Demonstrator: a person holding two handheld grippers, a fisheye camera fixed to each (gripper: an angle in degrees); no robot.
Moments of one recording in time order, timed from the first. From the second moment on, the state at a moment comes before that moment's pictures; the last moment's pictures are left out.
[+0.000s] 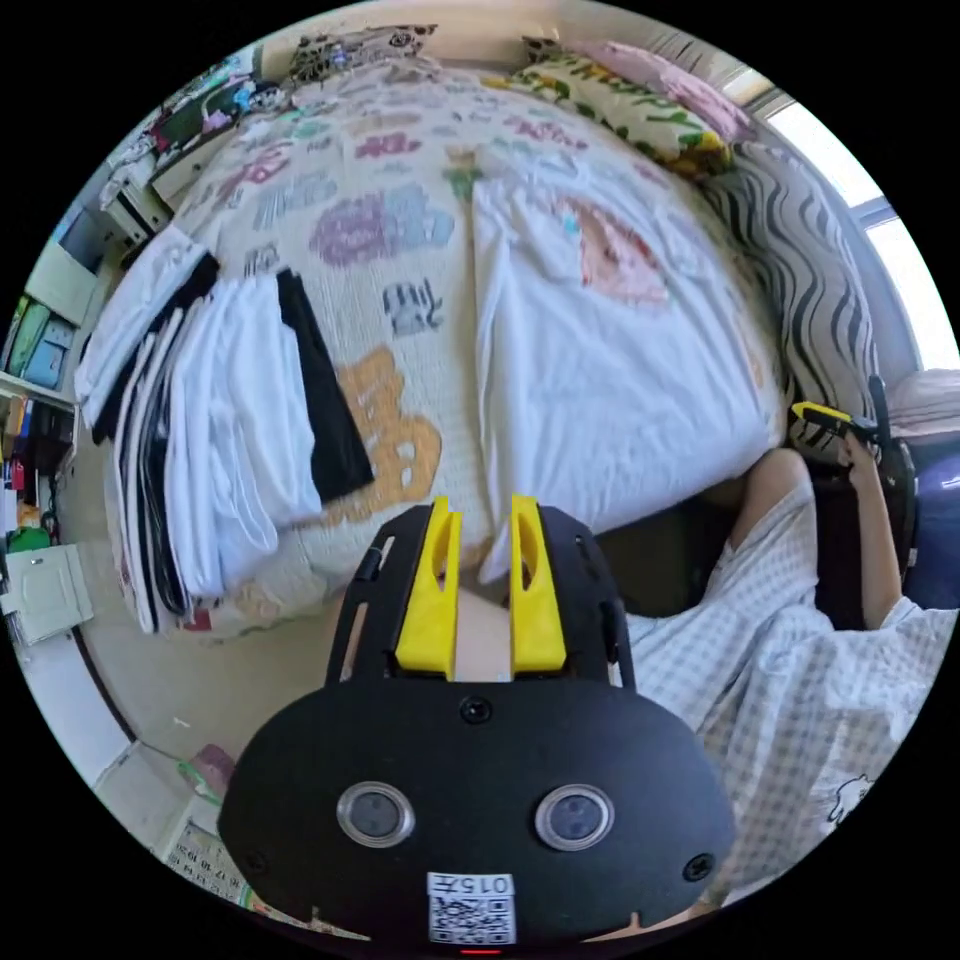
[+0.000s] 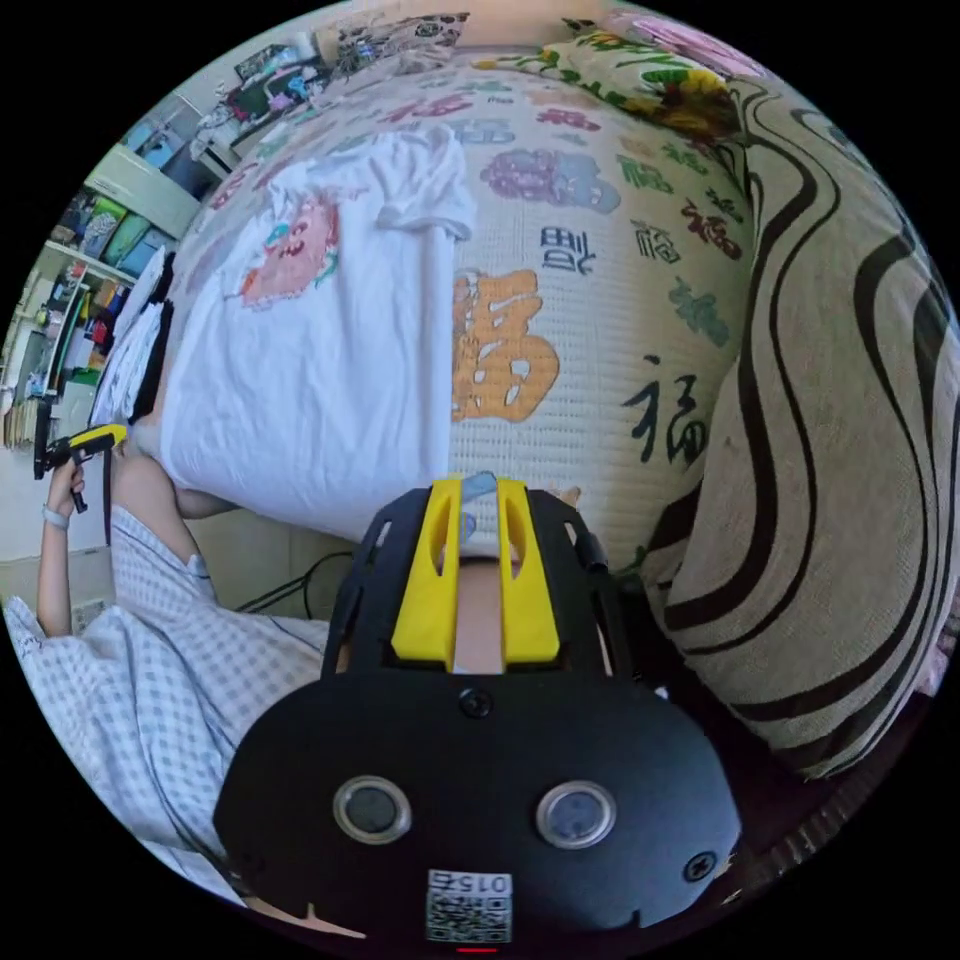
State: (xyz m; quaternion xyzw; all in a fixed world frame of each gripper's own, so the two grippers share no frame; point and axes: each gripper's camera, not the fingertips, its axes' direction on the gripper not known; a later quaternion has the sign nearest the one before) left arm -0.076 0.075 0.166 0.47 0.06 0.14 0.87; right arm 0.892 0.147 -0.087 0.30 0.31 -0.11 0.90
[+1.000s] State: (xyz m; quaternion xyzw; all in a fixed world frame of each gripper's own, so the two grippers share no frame) left arm -0.199 -0.152 -0.015 0.42 0.08 0.04 0.90; right arm 0.849 -0.116 -0.289 0.29 0.36 0.01 0.89
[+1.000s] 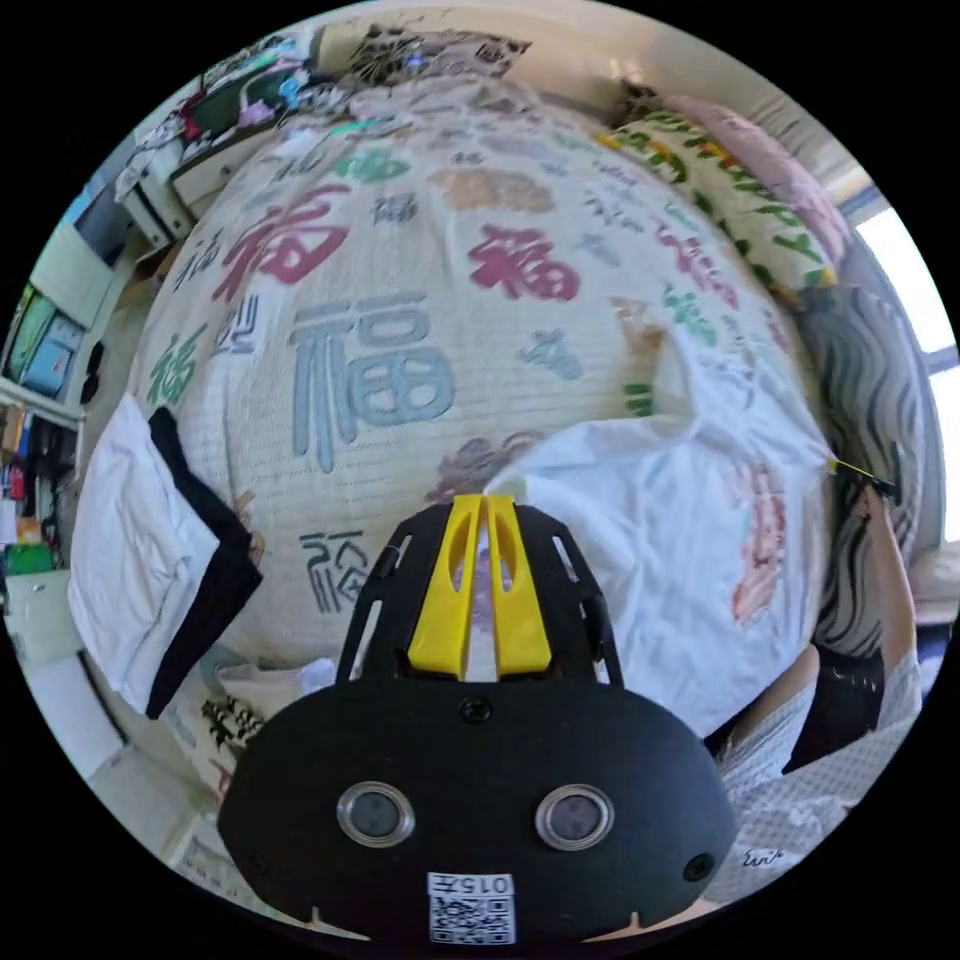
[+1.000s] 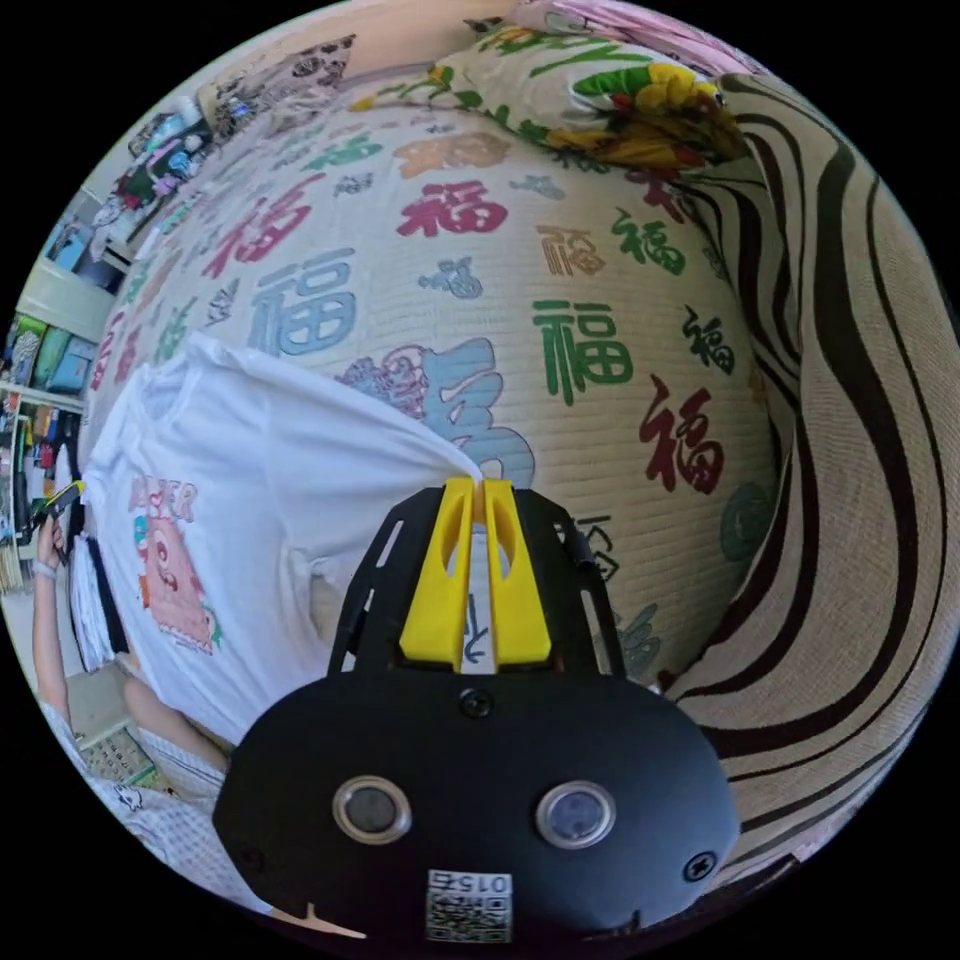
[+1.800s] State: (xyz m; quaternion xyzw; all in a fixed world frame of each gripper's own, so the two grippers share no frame) left arm -0.101 -0.168 -0.051 0.55 -0.01 0.08 0.83; right arm 0.735 -0.221 -0.226 0.30 0.37 -0.12 0.87
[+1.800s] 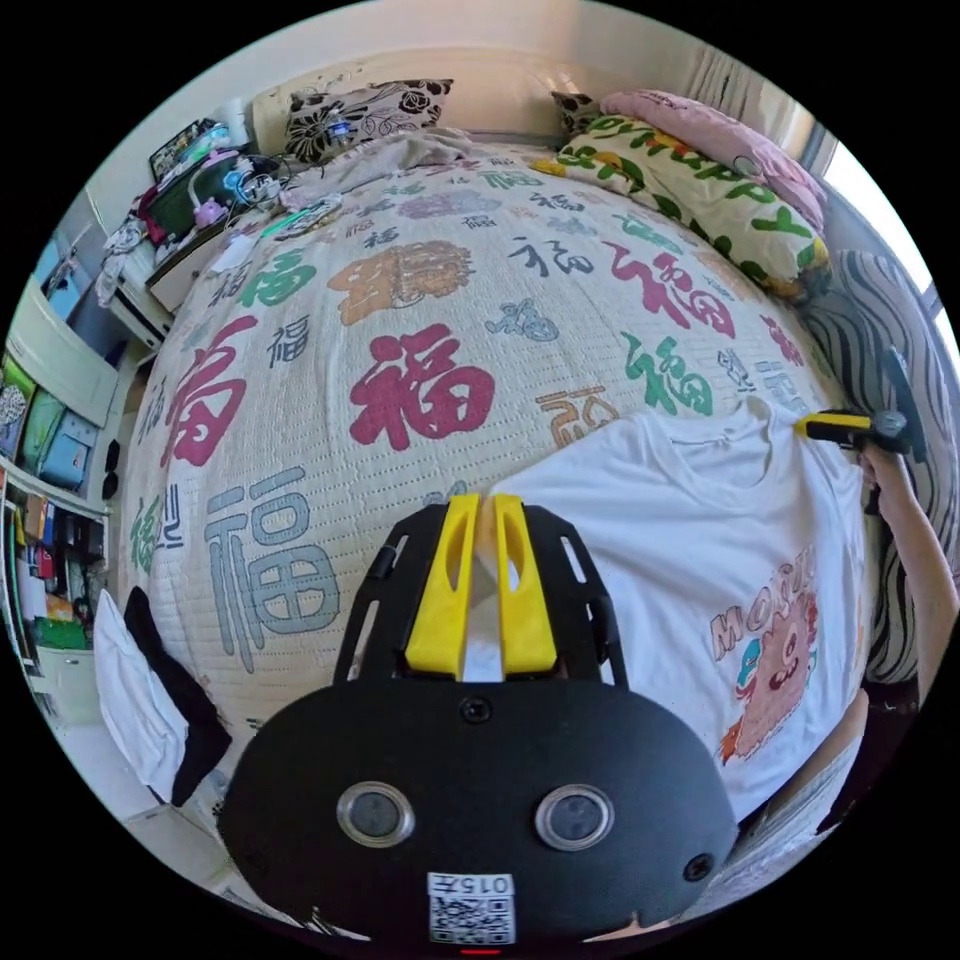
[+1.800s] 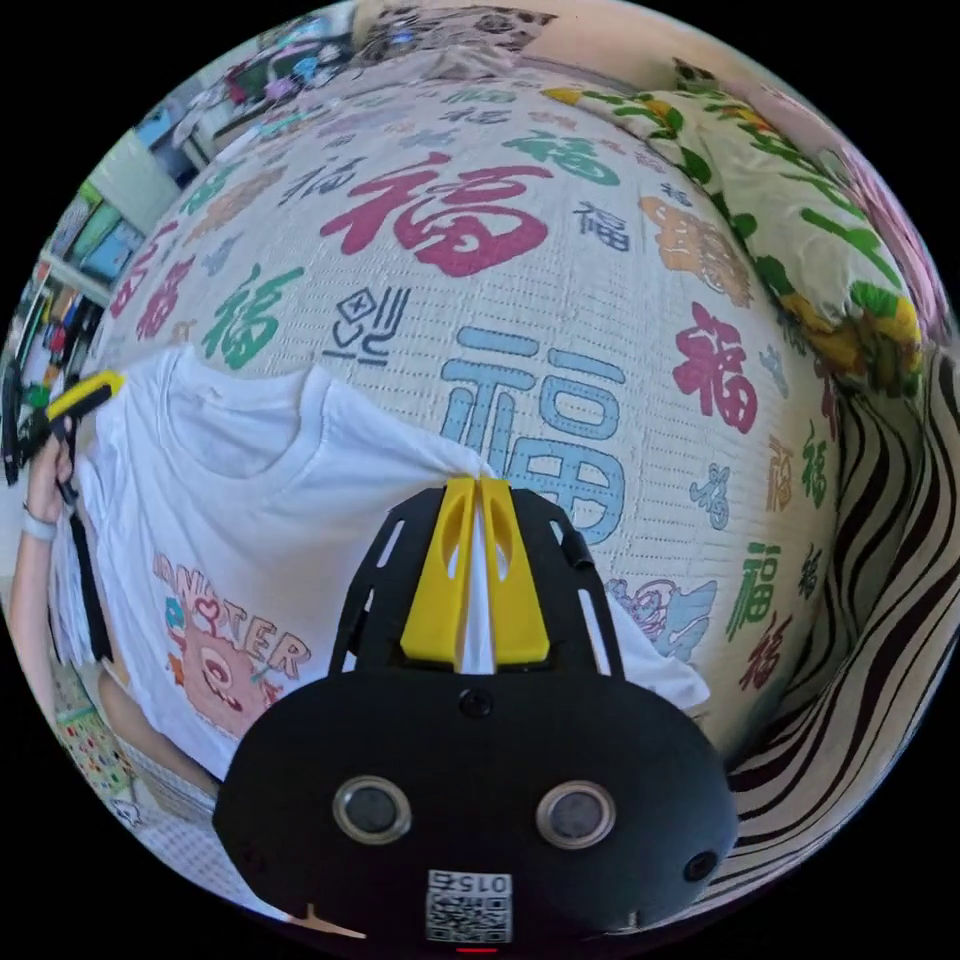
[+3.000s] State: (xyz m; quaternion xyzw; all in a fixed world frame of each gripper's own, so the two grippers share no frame) left arm -0.116 0.077 0.291 0.34 0.11 0.16 0.92; right arm 0.942 0.073 -0.008 0.13 0.26 -0.08 0.96
